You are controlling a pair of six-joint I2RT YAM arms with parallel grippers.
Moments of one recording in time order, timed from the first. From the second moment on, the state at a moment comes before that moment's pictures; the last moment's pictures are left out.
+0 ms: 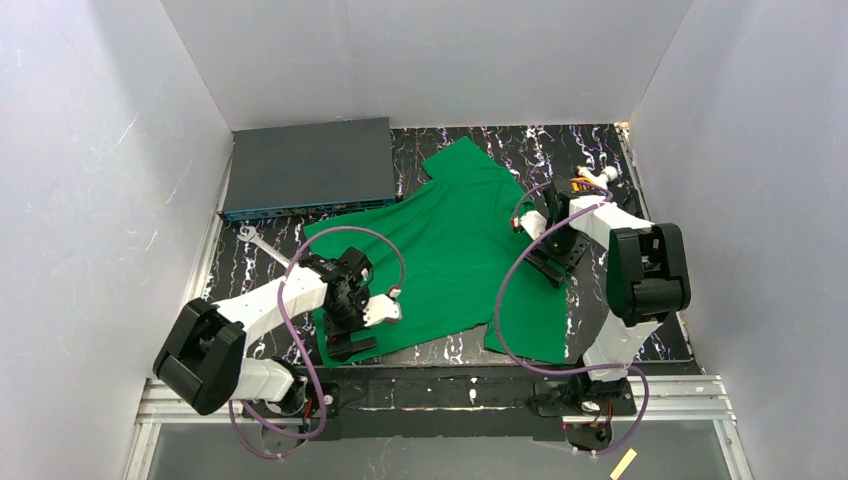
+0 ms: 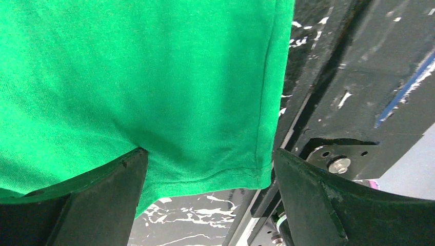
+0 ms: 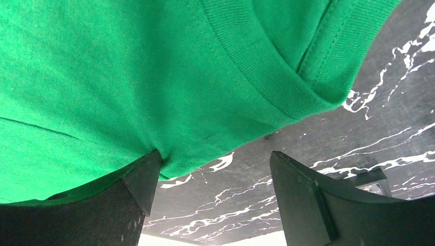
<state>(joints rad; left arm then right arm) -0.60 1.32 0.70 -0.96 0.22 0.78 0.16 1.76 1.12 -0.87 0.04 -0.74</state>
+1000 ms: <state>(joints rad) -0.13 1.33 1.53 -1.17 0.55 0.15 0.13 1.62 1.73 -1.00 -0.21 -0.54</state>
